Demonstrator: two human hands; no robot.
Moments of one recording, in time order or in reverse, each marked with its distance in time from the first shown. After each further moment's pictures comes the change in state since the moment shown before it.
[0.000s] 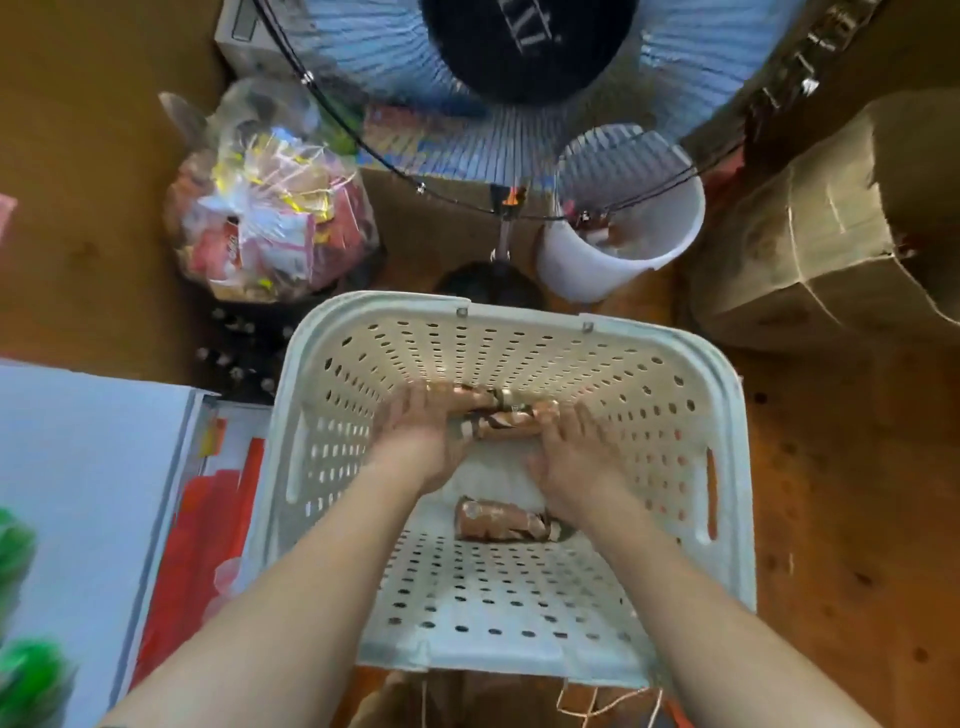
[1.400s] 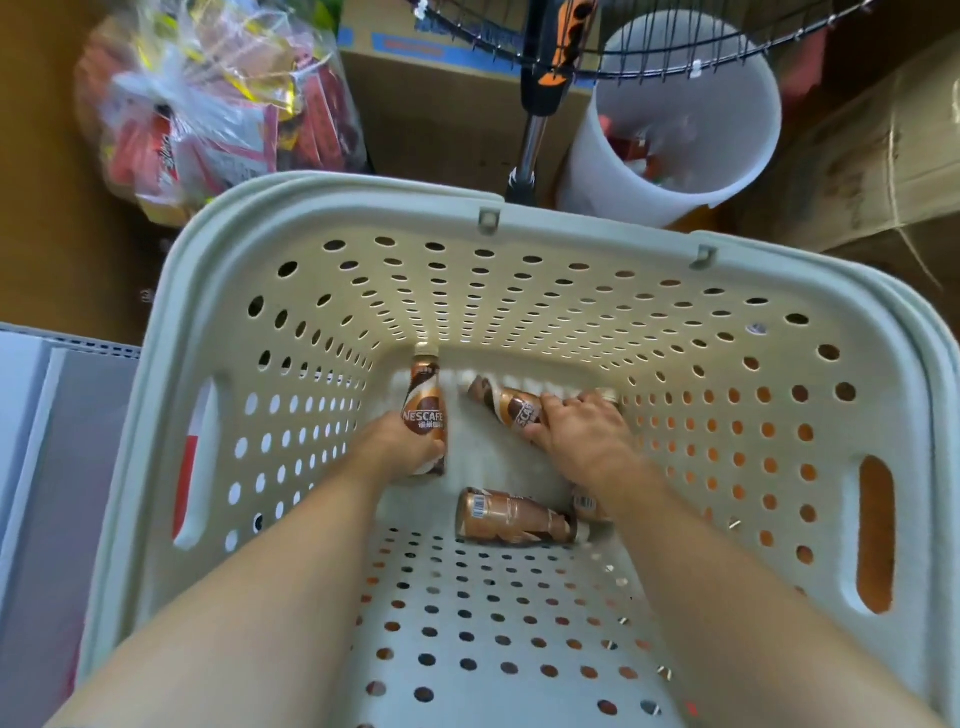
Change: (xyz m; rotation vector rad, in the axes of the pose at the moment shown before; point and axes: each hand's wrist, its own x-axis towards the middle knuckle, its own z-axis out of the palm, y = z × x) left_hand 0.081 -0.056 0.110 -0.688 -0.266 -0.445; right_hand 0.102 0.003 0.070 -0.095 -0.182 0.041
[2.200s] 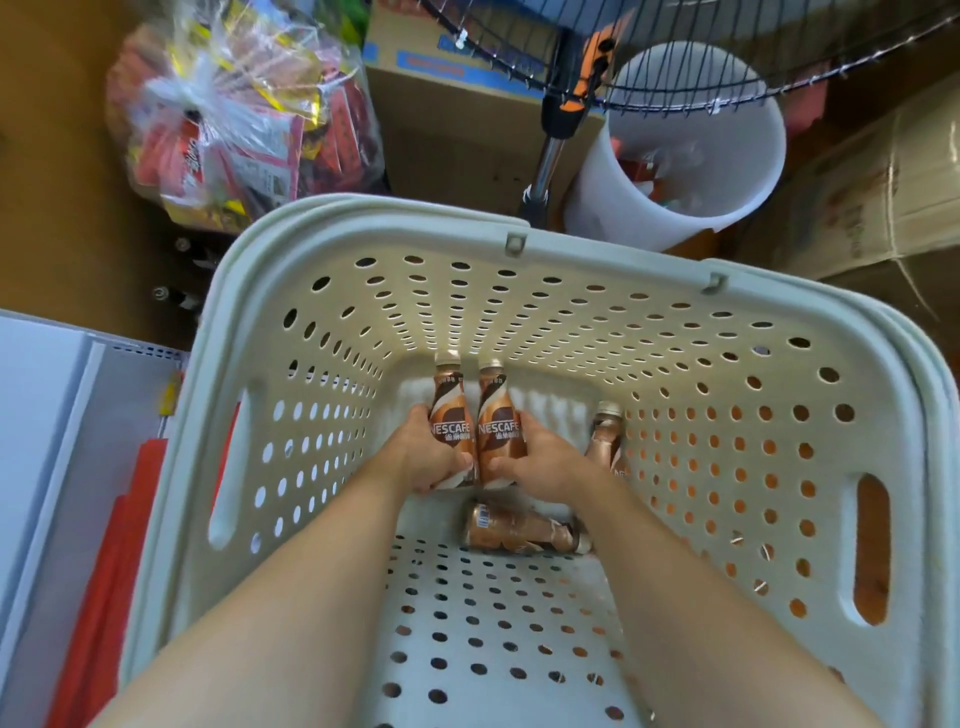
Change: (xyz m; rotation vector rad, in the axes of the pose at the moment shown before) left_hand -0.027 0.015 0.003 -0.267 -0.107 0.081; right_hand -0.018 -0.040 0.003 0.843 -0.302 0.036
